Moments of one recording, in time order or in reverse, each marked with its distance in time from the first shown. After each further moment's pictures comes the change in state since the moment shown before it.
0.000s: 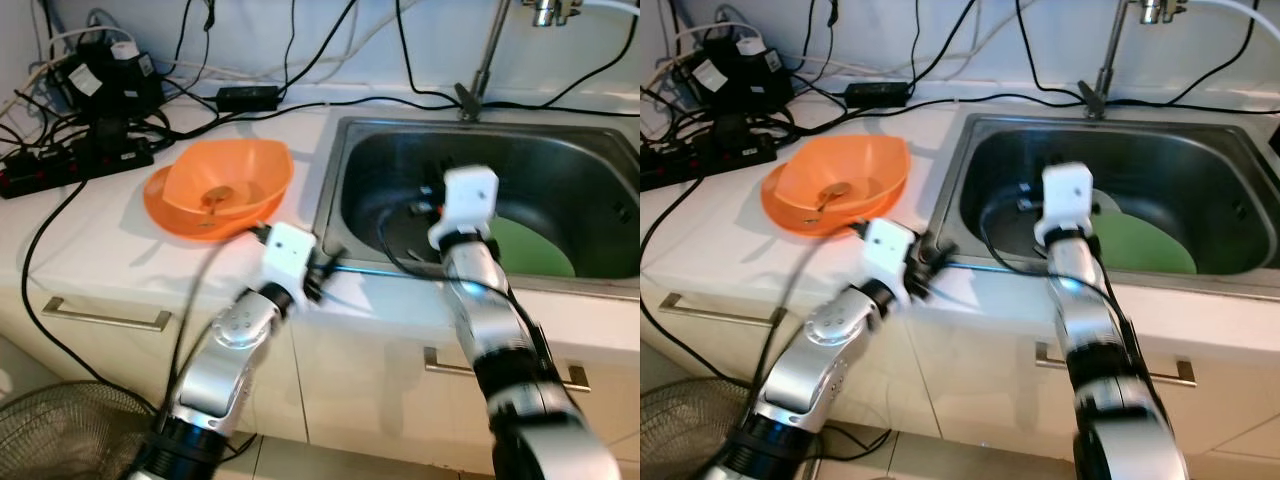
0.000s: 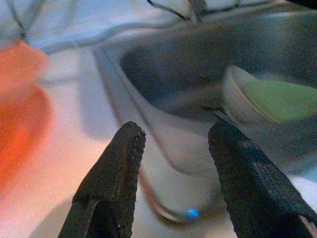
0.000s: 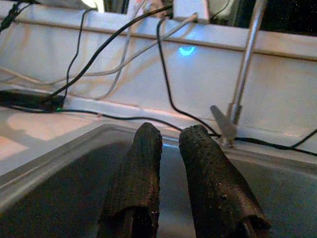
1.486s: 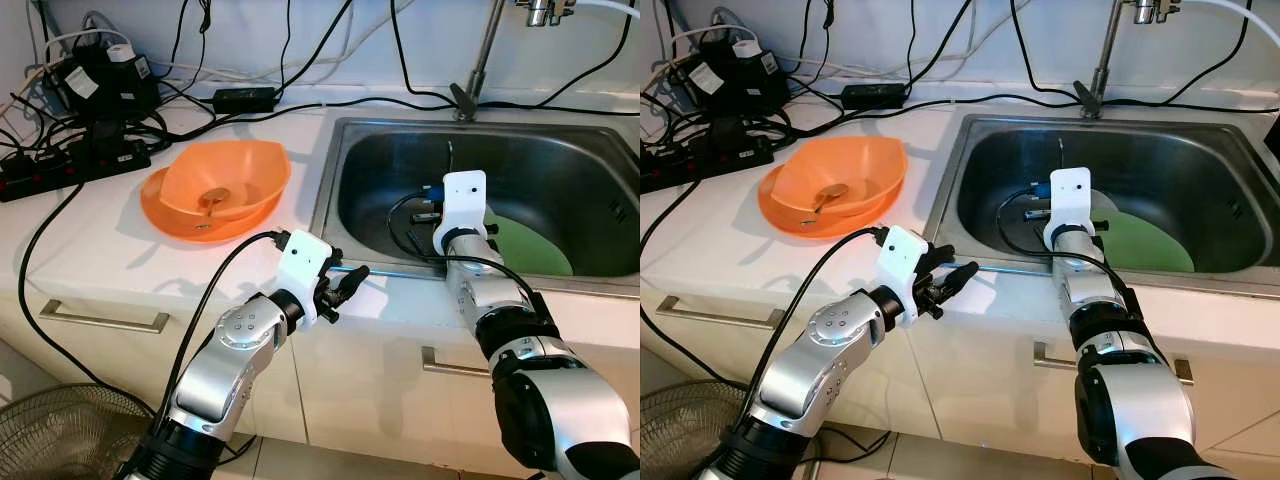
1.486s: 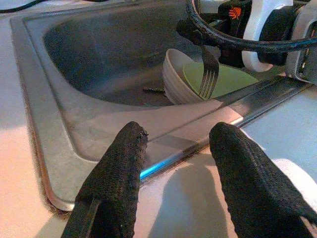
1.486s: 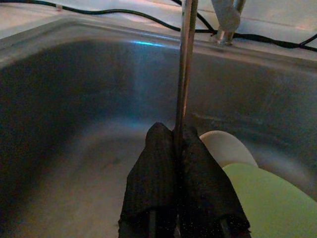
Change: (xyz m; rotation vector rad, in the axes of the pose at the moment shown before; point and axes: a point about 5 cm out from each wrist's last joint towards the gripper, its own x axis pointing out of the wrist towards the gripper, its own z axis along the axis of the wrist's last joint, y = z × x) left arm -0.005 -0.023 -0.002 -0.101 0.112 -0.239; right arm 0.024 -0.010 -0.037 -0.008 0.441 -0.043
